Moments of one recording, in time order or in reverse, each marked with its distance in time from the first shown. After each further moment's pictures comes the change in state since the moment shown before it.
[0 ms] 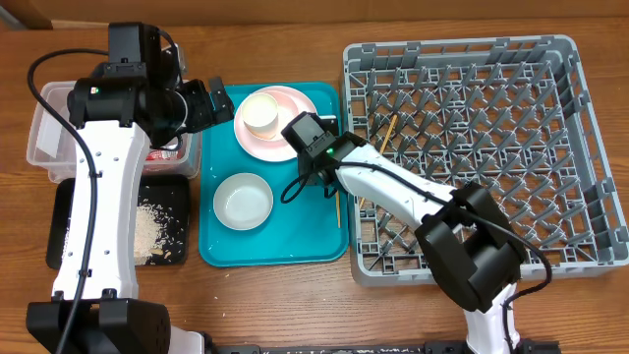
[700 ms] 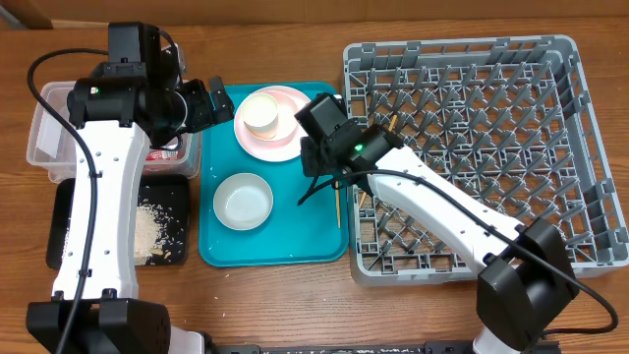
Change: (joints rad) left arm 0.000 0.000 0.000 0.000 0.000 0.000; right arm -0.013 -0.239 -0.005 -0.056 -0.086 -0.072
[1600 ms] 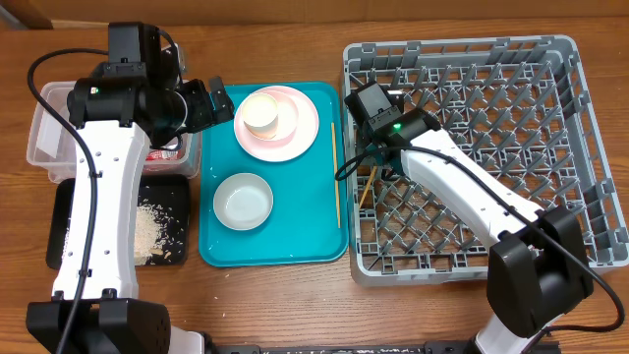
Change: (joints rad) left arm 0.000 0.000 0.000 0.000 0.000 0.000; right arm -0.188 0.000 -0.066 -0.114 0.157 -0.050
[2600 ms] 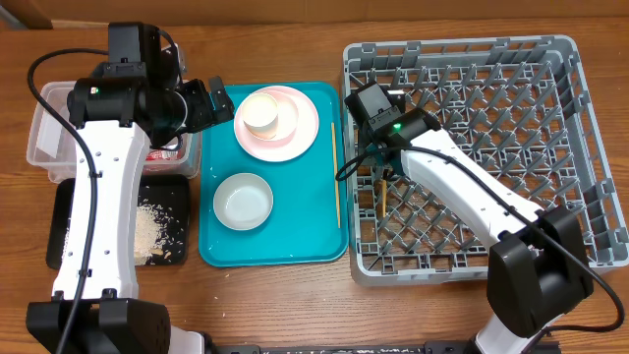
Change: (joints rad) left arm 0.000 0.000 0.000 0.000 0.000 0.000; right arm 0.000 0.000 0.000 -0.015 0.040 0.003
